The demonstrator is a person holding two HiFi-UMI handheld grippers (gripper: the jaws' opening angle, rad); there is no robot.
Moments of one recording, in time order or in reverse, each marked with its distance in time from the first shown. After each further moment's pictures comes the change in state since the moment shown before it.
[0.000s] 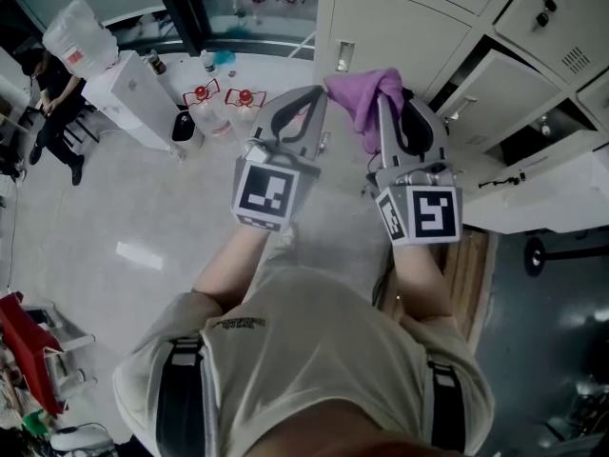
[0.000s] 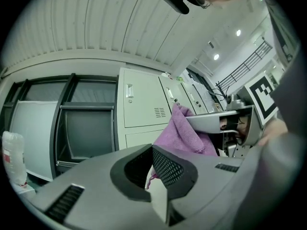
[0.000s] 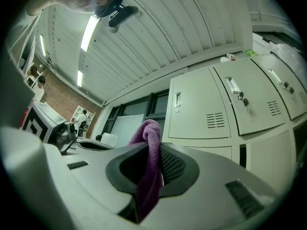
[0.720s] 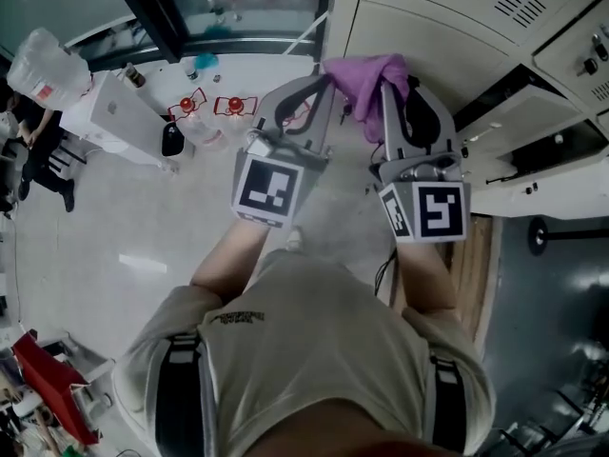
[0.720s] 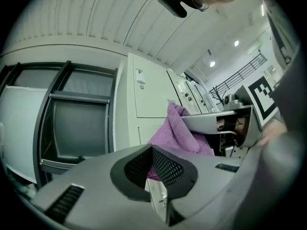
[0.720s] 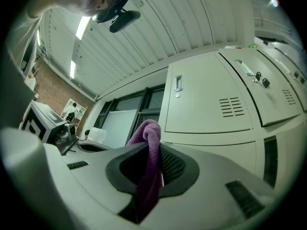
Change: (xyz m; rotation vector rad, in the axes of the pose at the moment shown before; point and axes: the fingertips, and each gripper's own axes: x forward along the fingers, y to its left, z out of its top) left arm 0.087 0.084 -0.033 -0.034 -0.026 -0.128; right arm 0.119 -0.017 -0.030 -0.031 0.028 -0.086
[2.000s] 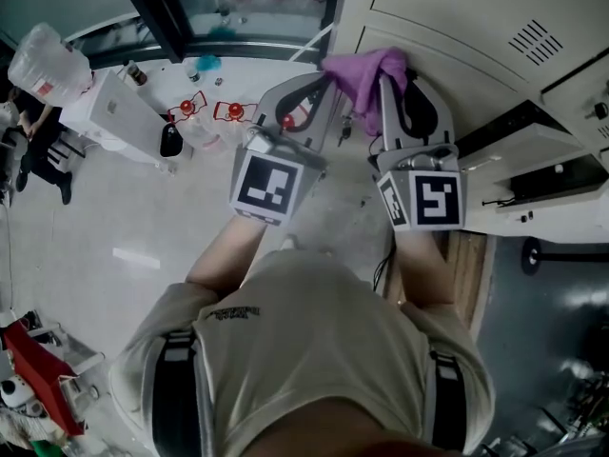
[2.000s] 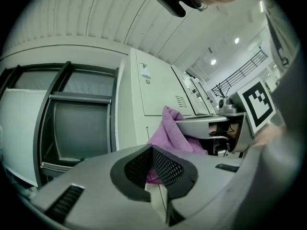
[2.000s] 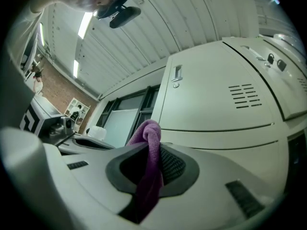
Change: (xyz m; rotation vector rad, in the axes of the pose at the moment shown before) left arm 0.043 0.027 -0.002 0.024 -0.008 0.025; right arm 0.056 -0.028 -0.014 -0.023 -0.005 0.046
